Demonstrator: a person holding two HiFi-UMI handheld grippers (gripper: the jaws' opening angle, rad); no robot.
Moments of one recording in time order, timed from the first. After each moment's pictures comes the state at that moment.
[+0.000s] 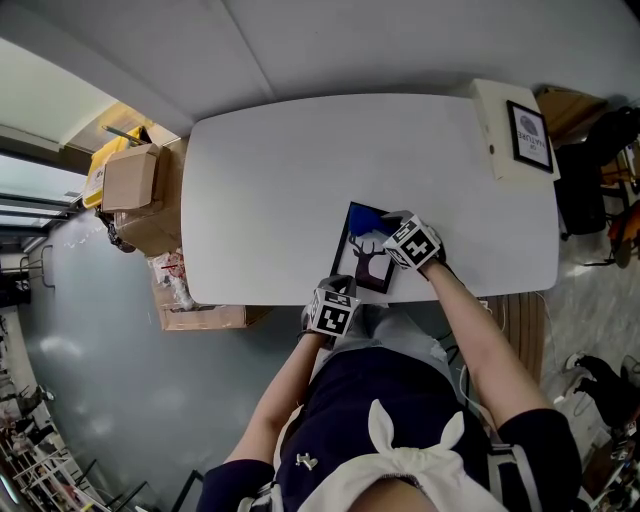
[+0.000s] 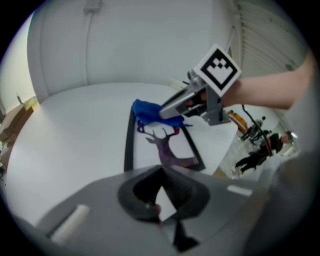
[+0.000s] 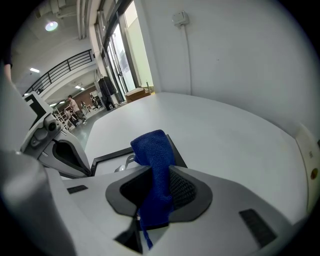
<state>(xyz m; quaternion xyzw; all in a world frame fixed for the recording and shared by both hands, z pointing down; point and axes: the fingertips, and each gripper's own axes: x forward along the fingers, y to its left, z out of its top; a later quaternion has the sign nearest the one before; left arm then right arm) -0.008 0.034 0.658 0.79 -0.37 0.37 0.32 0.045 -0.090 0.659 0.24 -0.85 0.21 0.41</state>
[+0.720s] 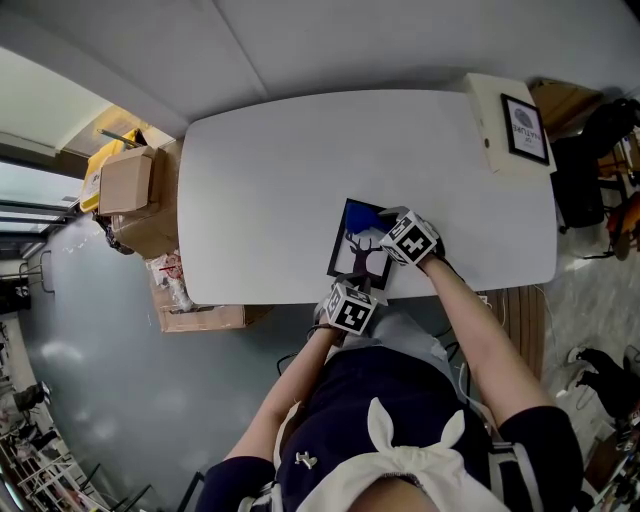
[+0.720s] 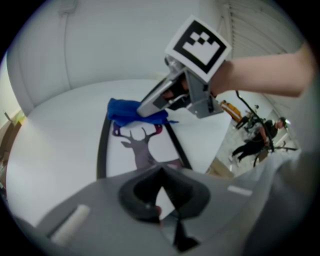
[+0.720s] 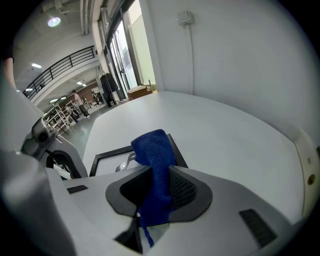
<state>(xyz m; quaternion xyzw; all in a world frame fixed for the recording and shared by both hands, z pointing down) 0.034 0.045 0.662 0.80 -0.32 0.41 0.30 0.046 -0.087 0.657 0.24 -0.85 0.20 0.42</state>
